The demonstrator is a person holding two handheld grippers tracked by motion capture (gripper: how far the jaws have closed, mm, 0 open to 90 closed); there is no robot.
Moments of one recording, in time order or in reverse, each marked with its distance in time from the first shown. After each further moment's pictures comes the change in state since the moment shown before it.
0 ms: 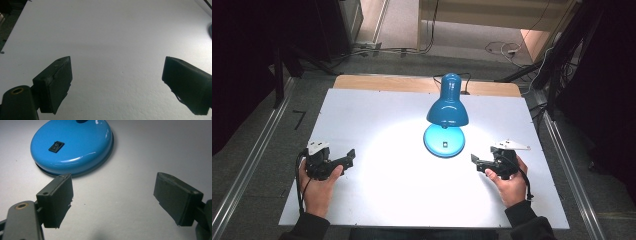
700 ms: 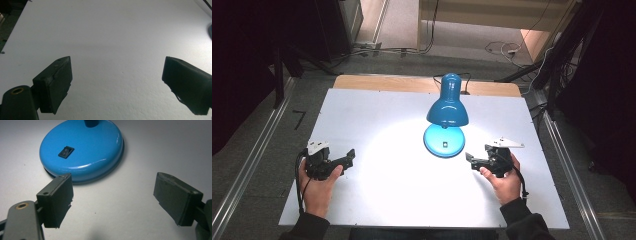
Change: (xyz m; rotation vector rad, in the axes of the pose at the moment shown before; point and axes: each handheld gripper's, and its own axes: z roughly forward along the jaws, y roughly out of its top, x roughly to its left) left arm 0.001 0.000 0.000 0.000 -0.001 0.000; right arm 0.011 0.007 0.008 -0.006 0.026 -0.006
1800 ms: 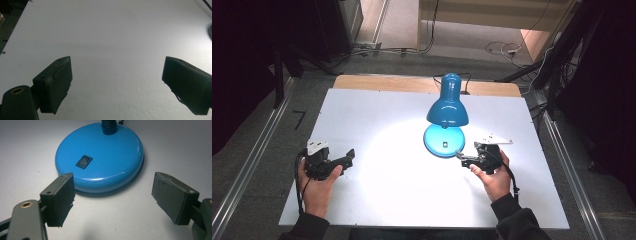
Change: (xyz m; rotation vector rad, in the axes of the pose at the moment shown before) left arm 0.001 0.000 -0.001 0.002 0.000 0.002; right arm 0.021 0.012 0.015 -0.008 0.040 -0.026
